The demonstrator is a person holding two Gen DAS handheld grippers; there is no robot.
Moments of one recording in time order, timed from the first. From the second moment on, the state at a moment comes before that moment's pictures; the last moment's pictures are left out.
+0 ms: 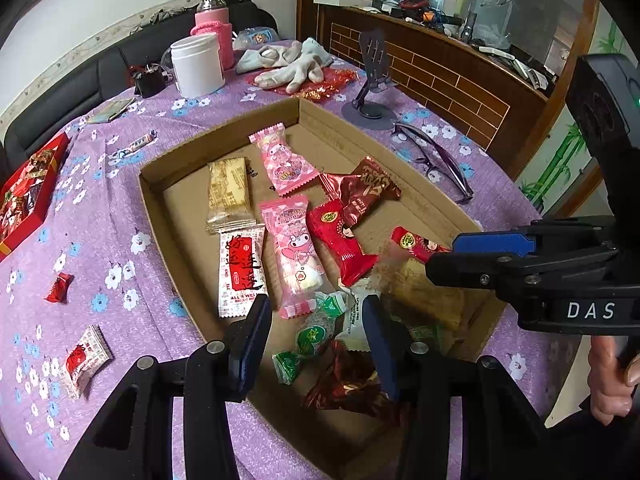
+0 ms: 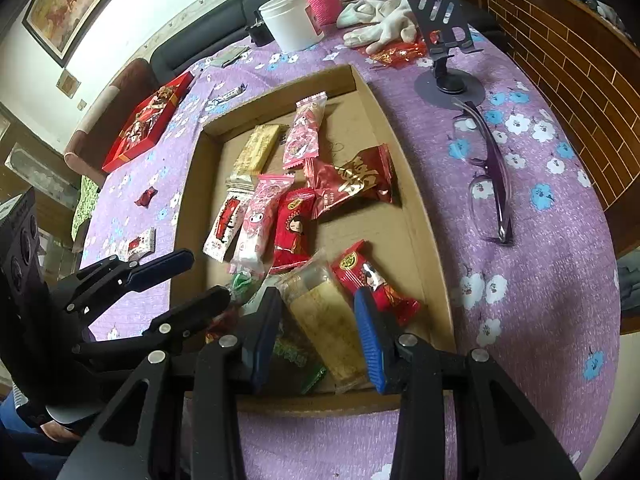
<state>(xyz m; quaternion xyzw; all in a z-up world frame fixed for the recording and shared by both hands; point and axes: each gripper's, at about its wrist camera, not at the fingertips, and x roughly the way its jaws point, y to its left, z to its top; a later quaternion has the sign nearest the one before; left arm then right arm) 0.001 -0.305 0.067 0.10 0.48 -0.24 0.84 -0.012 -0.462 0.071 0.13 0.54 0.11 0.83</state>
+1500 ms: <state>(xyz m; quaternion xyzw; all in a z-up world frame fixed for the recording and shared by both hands) 0.042 -0.097 0.054 0.06 0.49 -0.18 0.85 -0.050 -0.417 0.097 0.12 0.53 0.07 0.84</state>
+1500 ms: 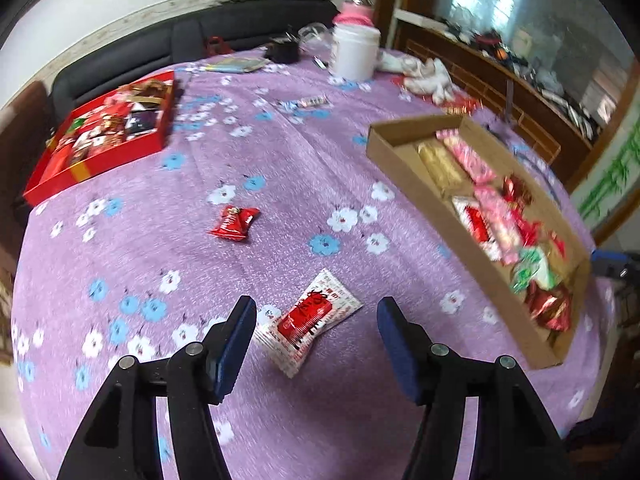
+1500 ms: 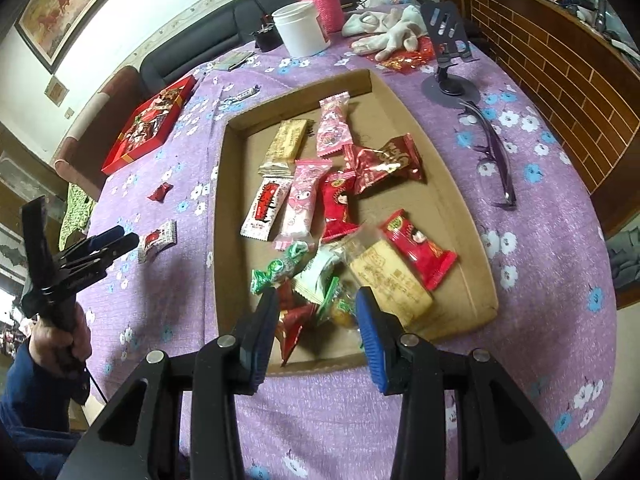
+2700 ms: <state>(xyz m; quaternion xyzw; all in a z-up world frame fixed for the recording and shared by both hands) -0.050 -0.009 0.021 0.02 0.50 -0.04 0.86 0.084 -0.208 0.094 0.11 0.59 0.22 0.77</state>
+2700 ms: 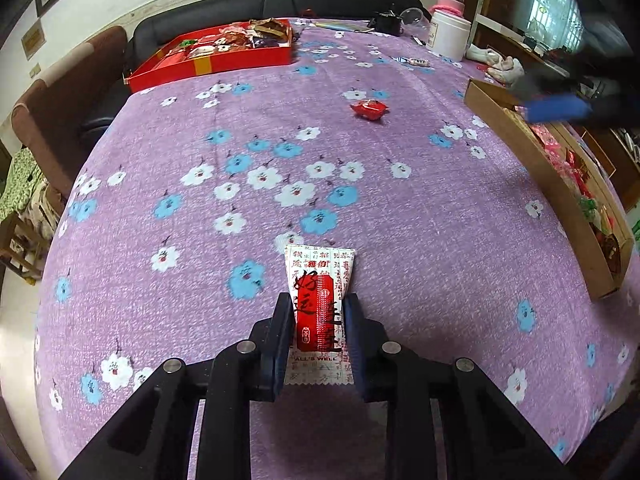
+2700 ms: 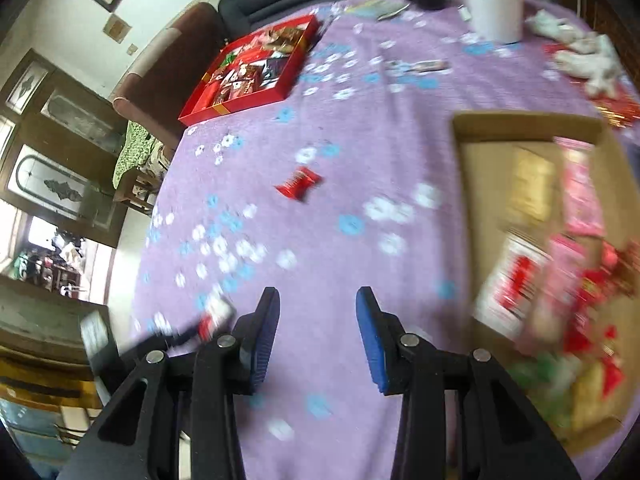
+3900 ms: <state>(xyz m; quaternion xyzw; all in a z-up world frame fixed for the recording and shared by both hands) -0.043 0.002 0.022 -0.01 0.49 -0.07 0.87 0.088 -0.140 0.043 0.05 0.62 0.20 0.76</state>
